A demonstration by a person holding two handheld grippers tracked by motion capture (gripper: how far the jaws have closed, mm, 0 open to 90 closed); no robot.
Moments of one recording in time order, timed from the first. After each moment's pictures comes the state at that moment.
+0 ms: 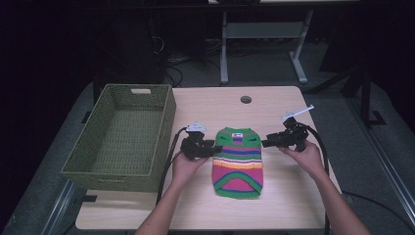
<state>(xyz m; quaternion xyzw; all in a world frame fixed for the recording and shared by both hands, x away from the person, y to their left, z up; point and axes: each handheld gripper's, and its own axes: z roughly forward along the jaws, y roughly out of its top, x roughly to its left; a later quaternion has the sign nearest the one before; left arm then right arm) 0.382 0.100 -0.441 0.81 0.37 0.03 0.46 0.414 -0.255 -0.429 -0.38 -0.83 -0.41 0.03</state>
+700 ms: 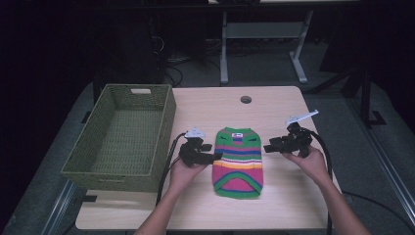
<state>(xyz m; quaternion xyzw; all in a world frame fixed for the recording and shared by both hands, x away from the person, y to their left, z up) 0.364 0.104 -0.445 0.81 0.37 0.03 0.45 0.396 -0.262 -0.431 -0.38 -0.82 -0.42 0.04</state>
